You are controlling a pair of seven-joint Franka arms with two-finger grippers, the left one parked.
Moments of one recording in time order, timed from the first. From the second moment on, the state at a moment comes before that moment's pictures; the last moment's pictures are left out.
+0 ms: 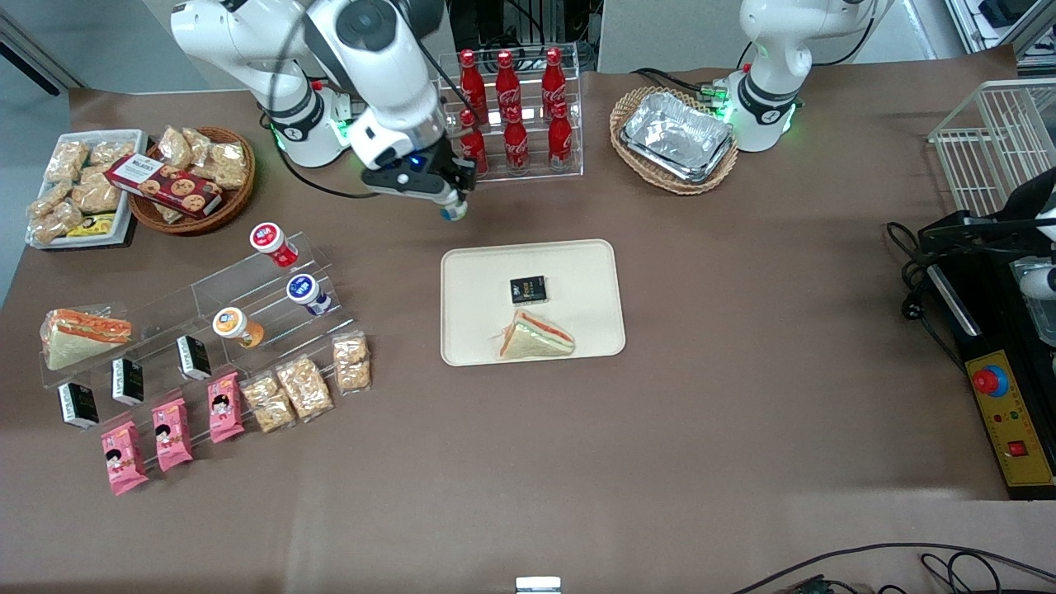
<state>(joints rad) -0.04 -0.16 0.81 -2.16 0.21 2.08 0.91</state>
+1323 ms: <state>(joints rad) -0.04 0.33 0.84 -2.36 -0.50 2.58 1.40</state>
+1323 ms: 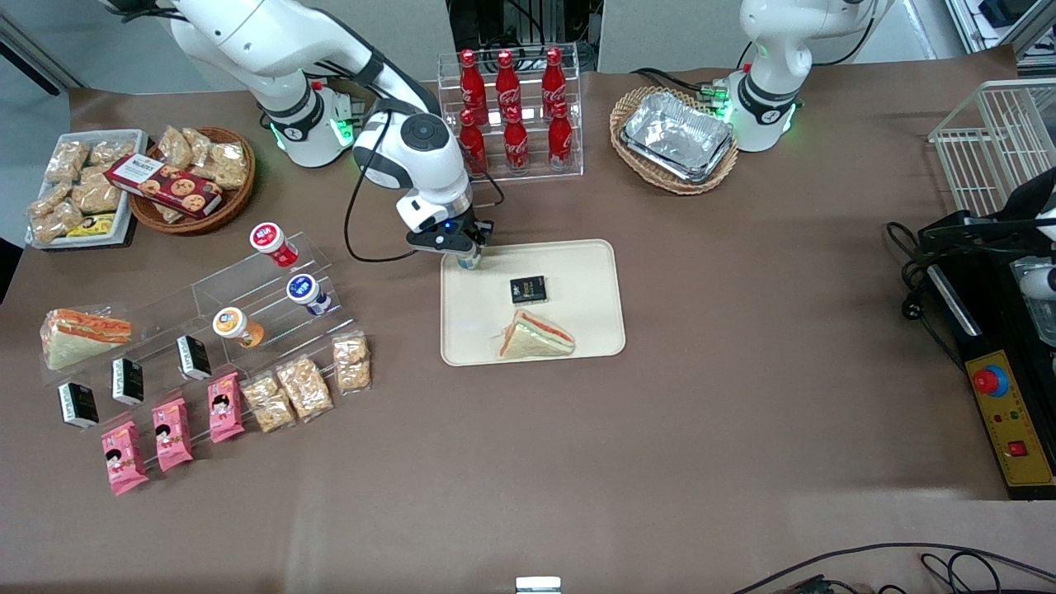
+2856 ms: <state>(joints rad) -0.05 0.38 0.81 -2.24 -0.70 2.48 1.47</state>
